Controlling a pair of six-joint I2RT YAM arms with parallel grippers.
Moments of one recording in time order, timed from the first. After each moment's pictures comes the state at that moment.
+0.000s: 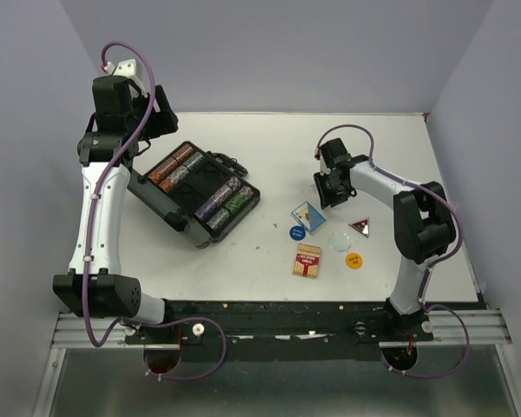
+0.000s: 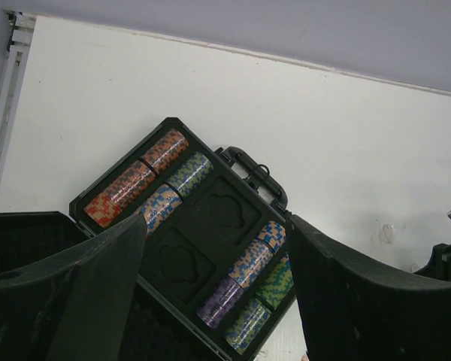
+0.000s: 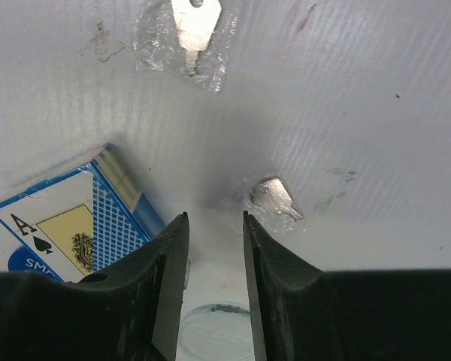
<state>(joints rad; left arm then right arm) 0.01 1.43 1.70 -0.70 0.12 -0.26 0.36 1.89 1.33 -0.62 0.03 0.09</state>
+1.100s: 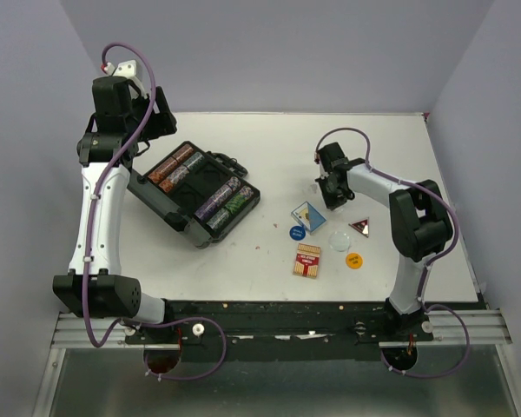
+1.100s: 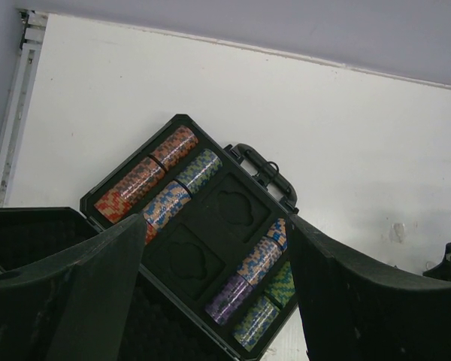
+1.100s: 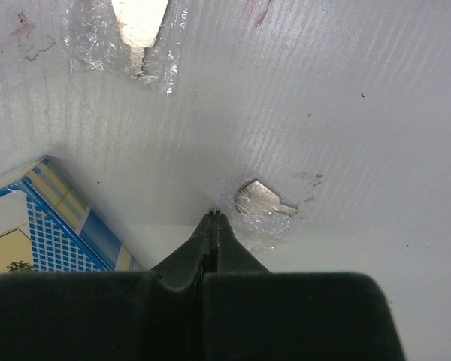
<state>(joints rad) 0.01 1.43 1.70 -0.71 0.09 -0.24 0.38 1.93 1.31 -0.59 0.15 0.04</state>
